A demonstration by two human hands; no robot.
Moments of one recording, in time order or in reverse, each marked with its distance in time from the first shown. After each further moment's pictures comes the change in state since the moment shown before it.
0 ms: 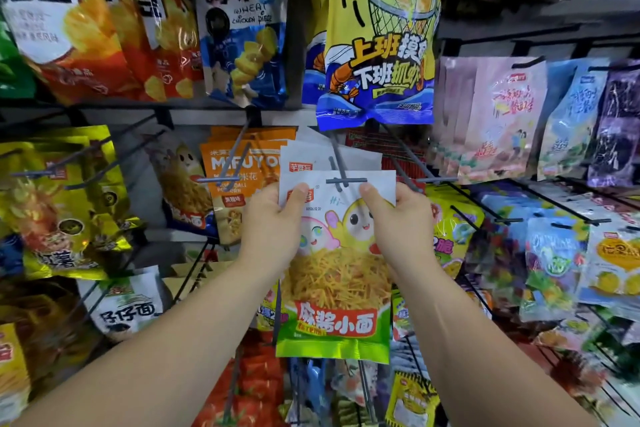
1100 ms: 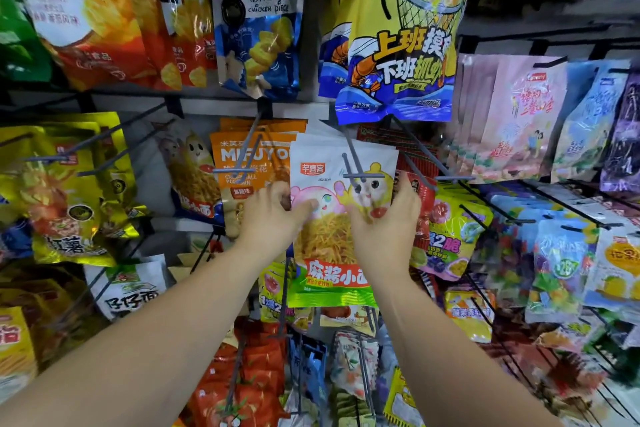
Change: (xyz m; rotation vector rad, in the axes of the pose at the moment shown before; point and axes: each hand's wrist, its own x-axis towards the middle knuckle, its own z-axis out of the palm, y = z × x) left_hand 0.030 -0.032 -0.022 0.605 -0.049 0.087; right_hand -0.018 0.024 0.033 -0.313 0.106 -0.124
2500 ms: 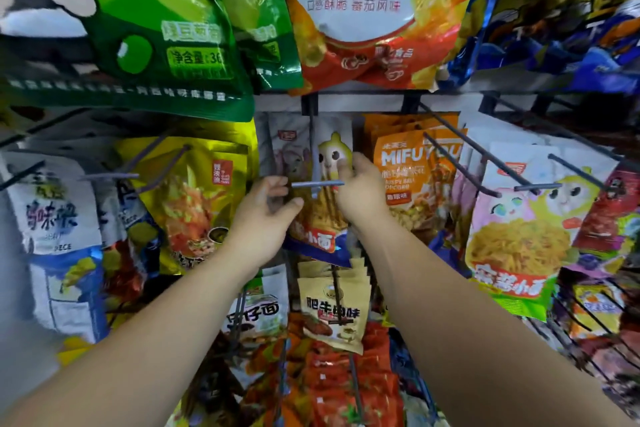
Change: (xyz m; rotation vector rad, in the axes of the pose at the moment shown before) left_hand 0.074 -0.208 -0.175 -0.455 -0.148 -0.135; right_hand -0.030 -0.137 0.277 0.060 -0.254 0.040
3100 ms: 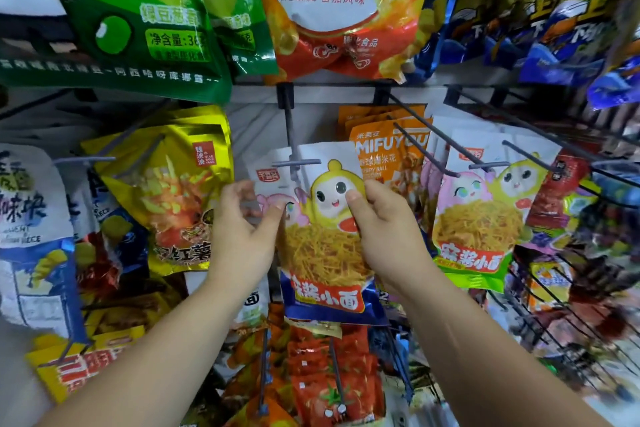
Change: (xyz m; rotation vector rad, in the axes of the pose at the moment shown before) left_hand -0.046 -0.007 0.008 -0.010 0.187 0.129; right_hand -0.106 -0.020 -0.088 0.067 -0.114 -0.089
